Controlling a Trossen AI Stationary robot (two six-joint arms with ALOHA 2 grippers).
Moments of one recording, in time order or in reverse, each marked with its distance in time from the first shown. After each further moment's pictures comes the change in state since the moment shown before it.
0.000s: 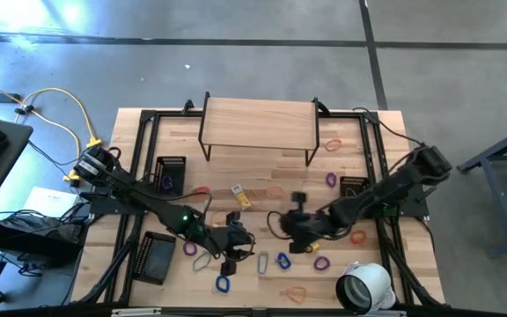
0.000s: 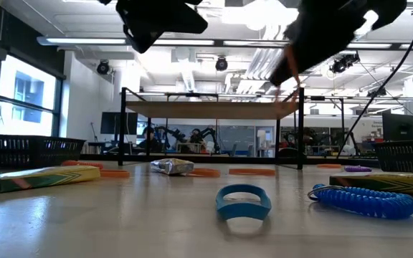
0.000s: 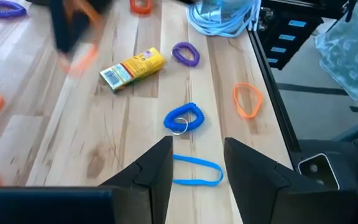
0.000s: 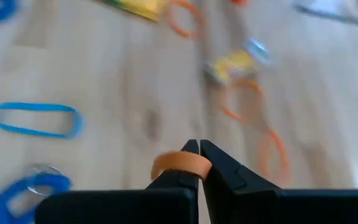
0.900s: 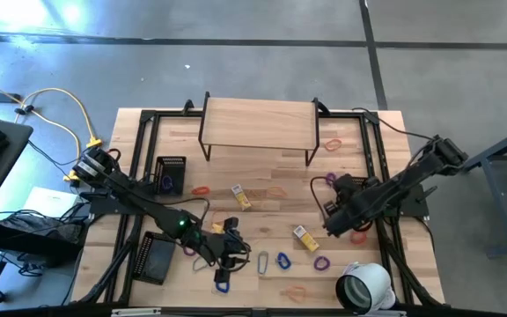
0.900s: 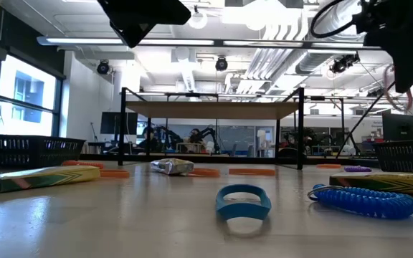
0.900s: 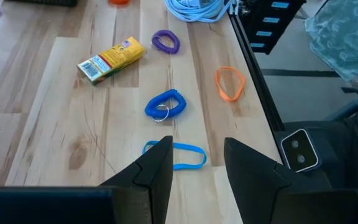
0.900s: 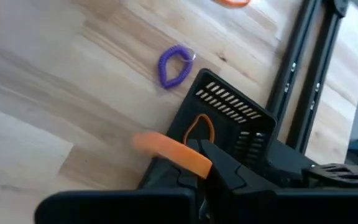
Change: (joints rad) left arm -0.044 0.000 -0.001 -0.019 0.009 0.027; right arm 0.048 -0.172 -0.003 -1.099 -0.113 1.267
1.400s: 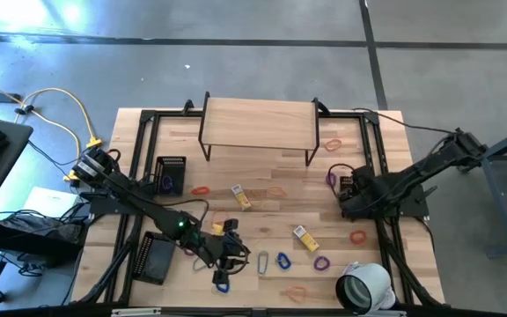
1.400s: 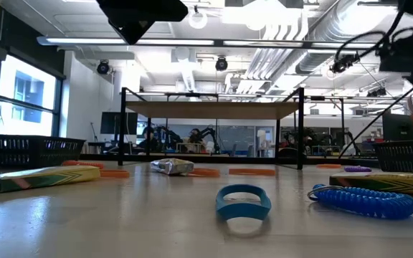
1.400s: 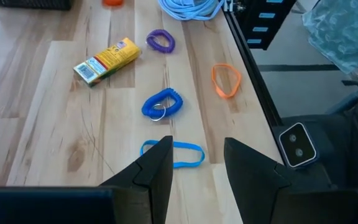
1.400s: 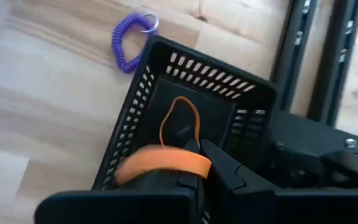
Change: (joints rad) left arm -0.014 0.000 -0.001 0.001 0.000 0.032; right arm -0.081 -0.318 -0.336 0.175 -0.077 0.106
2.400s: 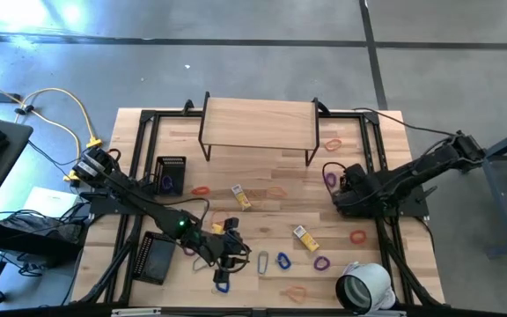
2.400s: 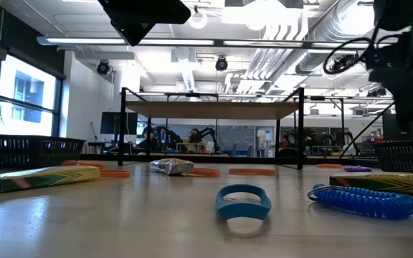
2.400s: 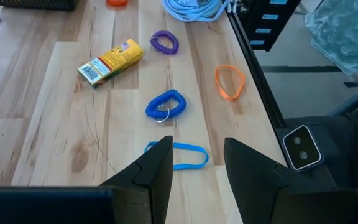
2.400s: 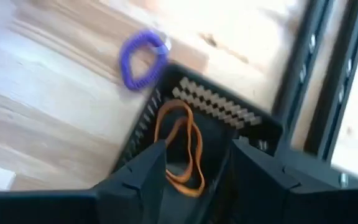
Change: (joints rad) left arm 0.007 0.000 0.000 0.000 0.000 0.000; right arm -0.108 0.055 0.016 0.046 0.074 -0.238
